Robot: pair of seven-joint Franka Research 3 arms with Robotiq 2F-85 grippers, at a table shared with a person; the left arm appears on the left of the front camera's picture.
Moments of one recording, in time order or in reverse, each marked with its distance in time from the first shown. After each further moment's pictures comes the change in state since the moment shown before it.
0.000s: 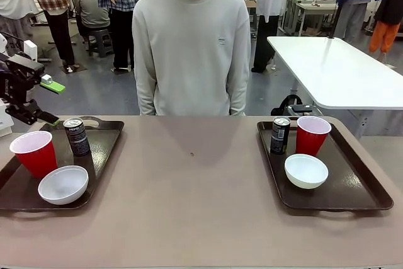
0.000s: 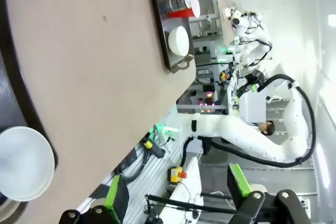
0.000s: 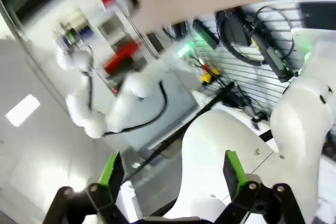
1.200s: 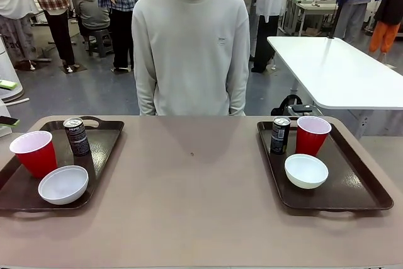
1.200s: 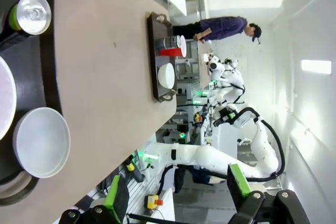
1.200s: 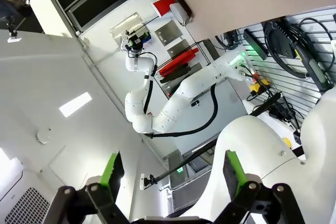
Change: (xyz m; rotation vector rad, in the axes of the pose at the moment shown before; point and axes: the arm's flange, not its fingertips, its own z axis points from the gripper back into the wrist) left arm -0.056 0.055 0.075 -0.143 -0.218 0.112; right arm 0.004 -0.023 0.025 0.262 -0.017 0.013
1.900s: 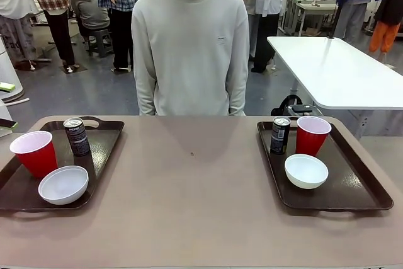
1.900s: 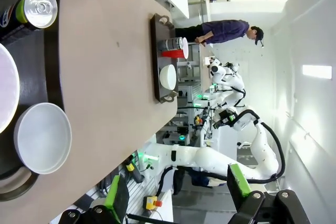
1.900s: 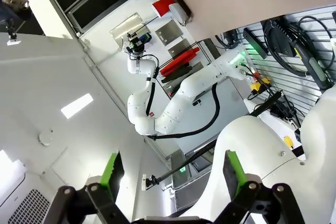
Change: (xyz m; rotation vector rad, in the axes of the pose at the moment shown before) left arm -0.002 0.003 -0.001 0.008 -0.004 0.020; right arm 0.002 -0.002 0.000 0.003 0.001 -0.012
